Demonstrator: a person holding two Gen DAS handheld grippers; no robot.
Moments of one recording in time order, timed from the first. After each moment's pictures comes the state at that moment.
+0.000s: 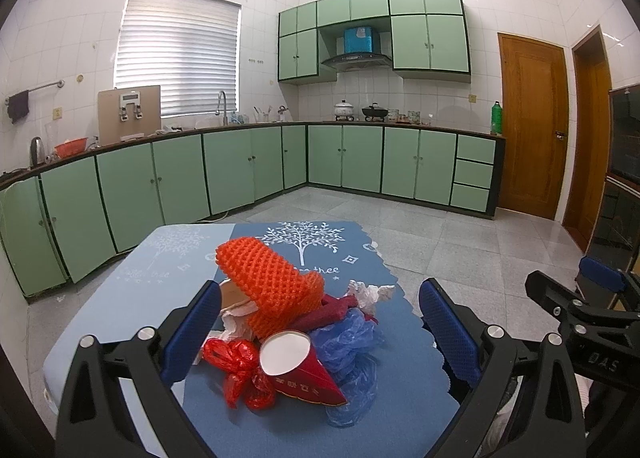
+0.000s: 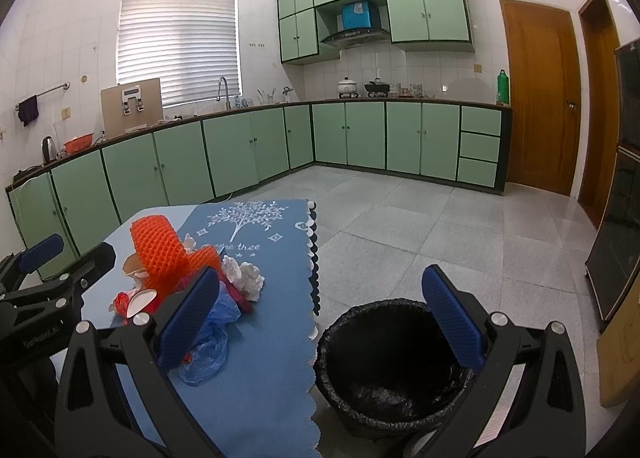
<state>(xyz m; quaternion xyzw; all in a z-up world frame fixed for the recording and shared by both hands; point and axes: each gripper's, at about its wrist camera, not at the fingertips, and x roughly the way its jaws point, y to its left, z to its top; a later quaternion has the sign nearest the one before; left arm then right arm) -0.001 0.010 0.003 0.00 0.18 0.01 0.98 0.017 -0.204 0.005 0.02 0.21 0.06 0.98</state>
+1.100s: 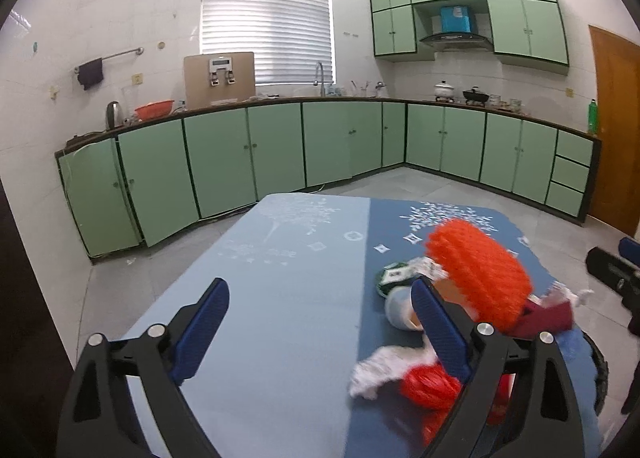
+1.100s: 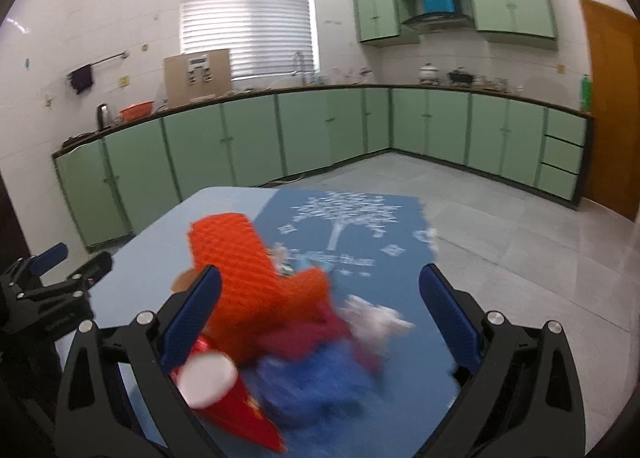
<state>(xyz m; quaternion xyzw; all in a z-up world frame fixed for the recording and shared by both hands) 0.062 0.168 -0.035 -0.02 0.22 0.18 0.96 0.126 -0.050 -0.017 -0.02 0.24 0.22 0.95</state>
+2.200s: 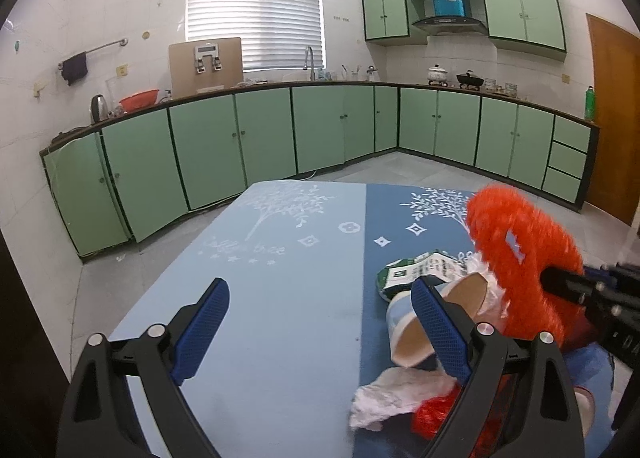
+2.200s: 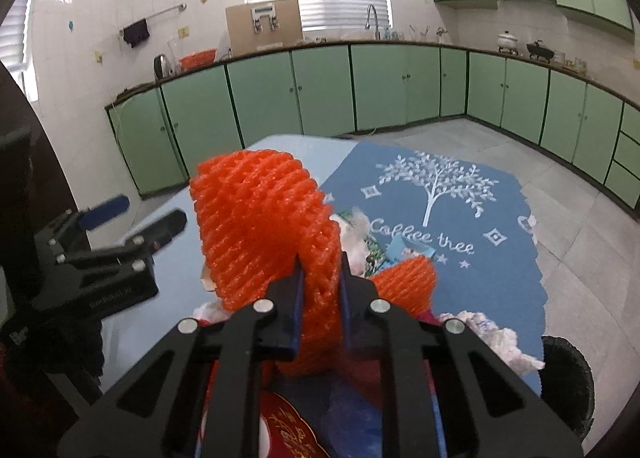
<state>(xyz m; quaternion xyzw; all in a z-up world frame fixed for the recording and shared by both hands) 0.099 0.174 -0.049 -0.01 0.25 0.16 0.95 0.155 -0.006 -0.034 -0.04 0.29 0.32 0.90</state>
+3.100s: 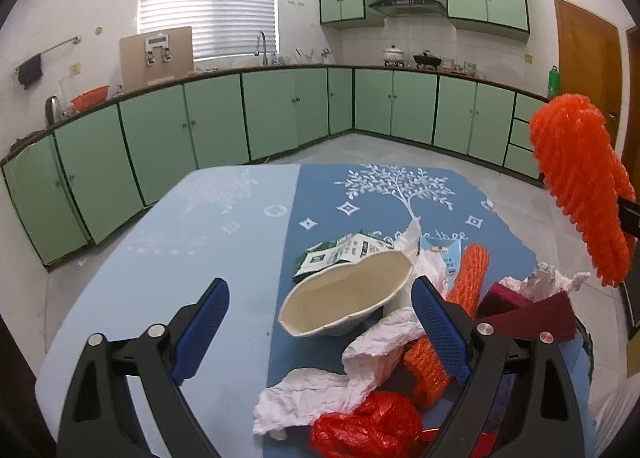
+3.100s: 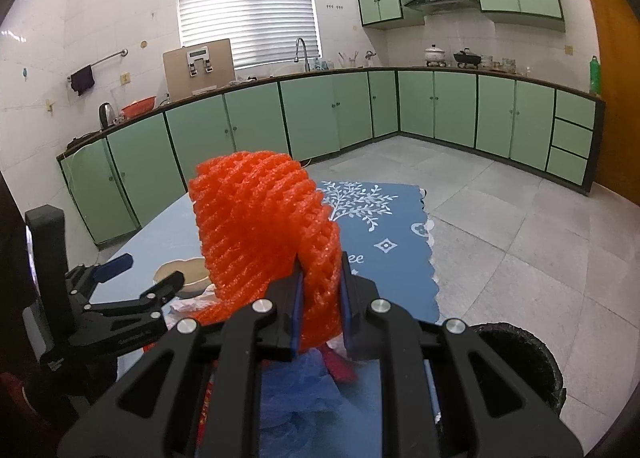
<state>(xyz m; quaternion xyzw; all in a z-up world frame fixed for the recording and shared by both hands) 0.137 0.129 -0.071 0.00 0.29 0.08 0.95 0.157 -0.096 -0.023 0.00 0.26 0.22 0.94</state>
